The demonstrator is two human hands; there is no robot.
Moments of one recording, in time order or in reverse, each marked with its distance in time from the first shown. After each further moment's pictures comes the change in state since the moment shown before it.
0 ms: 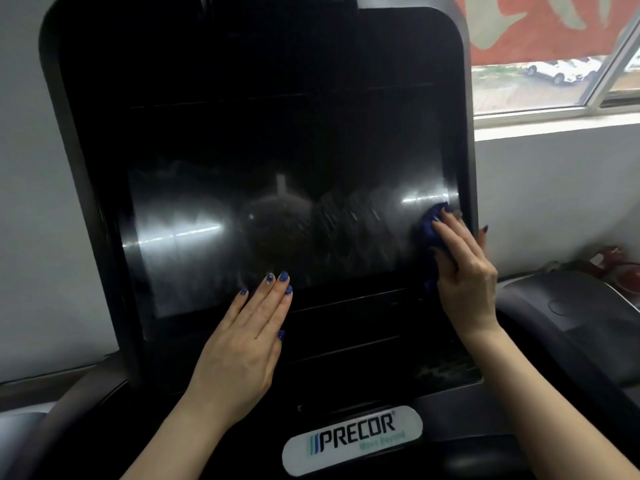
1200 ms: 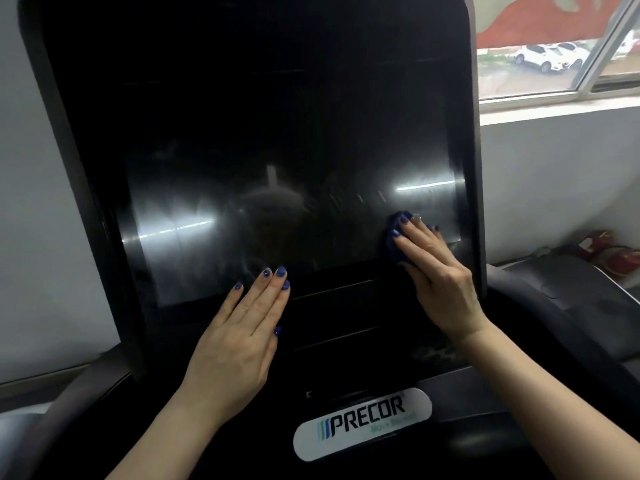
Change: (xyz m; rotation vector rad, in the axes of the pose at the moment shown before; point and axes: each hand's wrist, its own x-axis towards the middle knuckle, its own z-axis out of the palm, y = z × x) left_hand -0.016 -0.015 0.006 0.048 -0.005 0.048; right_hand -0.024 -0.029 0.011 0.114 -0.198 -0.204
